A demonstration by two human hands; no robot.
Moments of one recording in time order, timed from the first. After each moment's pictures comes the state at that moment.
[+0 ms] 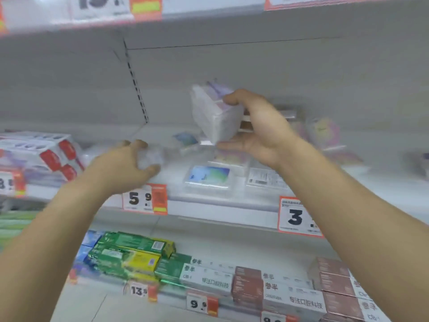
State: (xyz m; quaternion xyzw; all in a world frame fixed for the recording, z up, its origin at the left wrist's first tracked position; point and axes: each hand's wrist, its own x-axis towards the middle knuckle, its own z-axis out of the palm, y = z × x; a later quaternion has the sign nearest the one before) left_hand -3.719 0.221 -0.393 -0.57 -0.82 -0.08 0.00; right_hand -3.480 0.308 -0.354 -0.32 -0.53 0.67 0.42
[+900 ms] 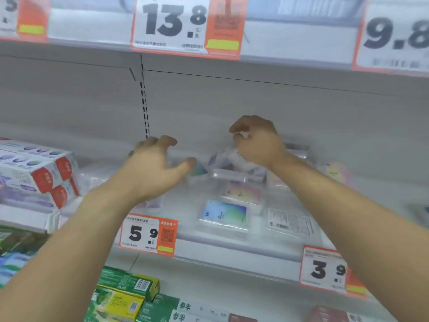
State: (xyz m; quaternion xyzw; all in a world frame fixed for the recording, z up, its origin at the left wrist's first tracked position) left_hand -3.722 0.262 -0.380 -0.59 -0.75 -0.29 -0.04; right_hand -3.531 0.403 -0.361 -0.42 -0.83 0.08 0.36
